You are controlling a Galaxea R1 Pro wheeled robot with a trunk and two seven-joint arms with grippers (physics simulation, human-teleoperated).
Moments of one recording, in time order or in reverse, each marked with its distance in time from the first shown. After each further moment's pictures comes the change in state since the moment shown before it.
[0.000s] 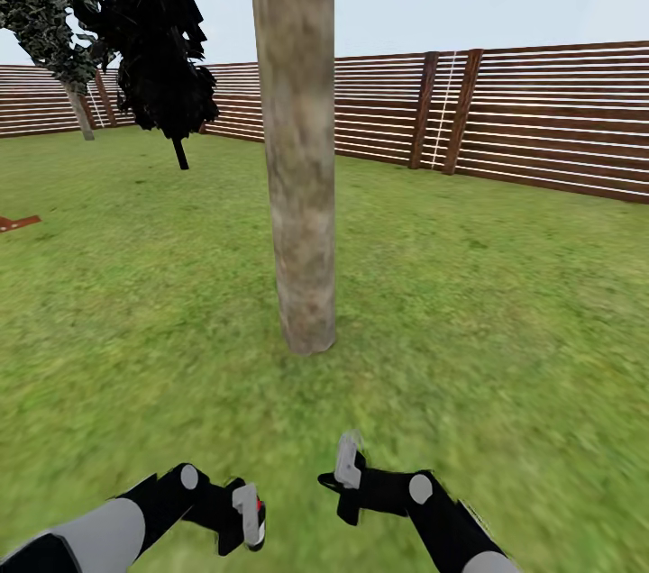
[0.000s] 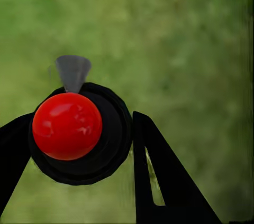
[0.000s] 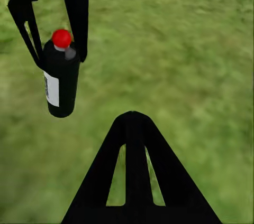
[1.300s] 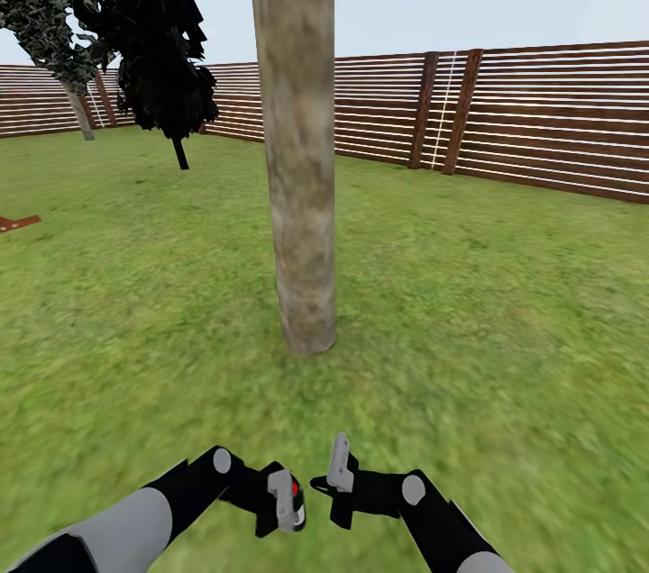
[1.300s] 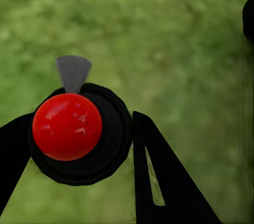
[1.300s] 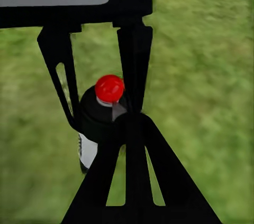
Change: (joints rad) left arm -0.005 -0.065 0.009 -0.138 -0.030 0.010 -0.044; right arm 0.000 0.014 0.040 0.000 -0.002 0.001 0.000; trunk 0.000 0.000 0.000
